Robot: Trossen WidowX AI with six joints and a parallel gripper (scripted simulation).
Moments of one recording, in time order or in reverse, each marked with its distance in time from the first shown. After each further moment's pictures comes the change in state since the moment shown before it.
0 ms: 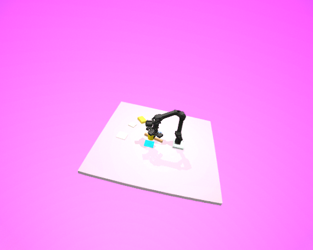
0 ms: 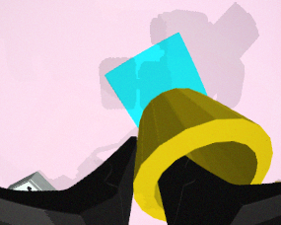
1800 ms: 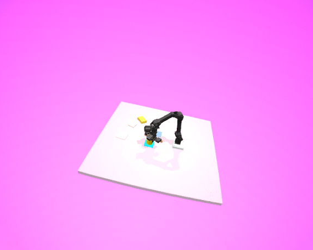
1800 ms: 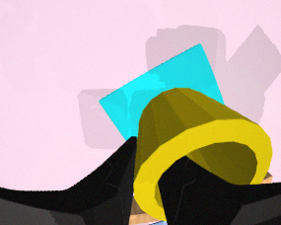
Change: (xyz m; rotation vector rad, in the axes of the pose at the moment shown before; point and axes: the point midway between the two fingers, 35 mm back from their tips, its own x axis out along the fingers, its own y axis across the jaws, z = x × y) arm 0.050 0.006 0.019 0.000 -0.002 0.002
